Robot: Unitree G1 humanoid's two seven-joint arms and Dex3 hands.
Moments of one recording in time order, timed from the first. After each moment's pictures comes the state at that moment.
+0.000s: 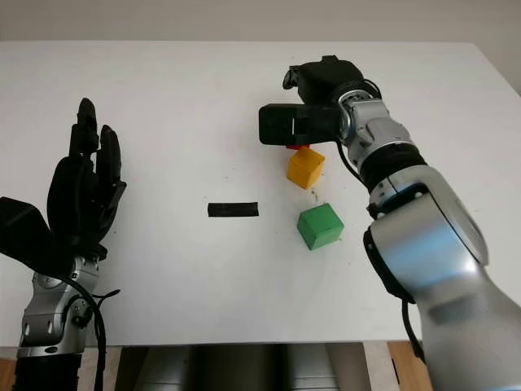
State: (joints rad) left arm -0.21 0.16 0.21 -0.10 -0.17 0.05 -0.06; right arm -1.35 -0.40 0.55 1.32 -0.75 -0.08 -0.02
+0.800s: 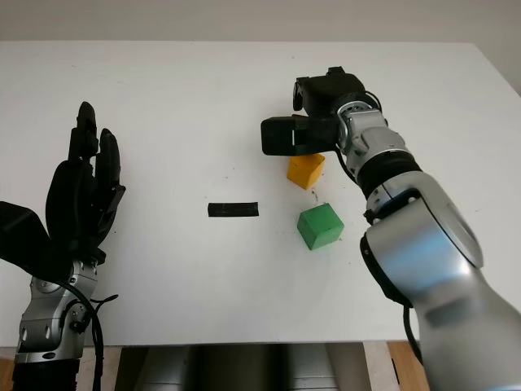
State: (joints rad) left arm -0.20 0.16 0.21 -0.12 -0.18 0.06 -0.06; right arm -1.32 -0.39 0.58 1.34 -0.77 -0.02 0.01
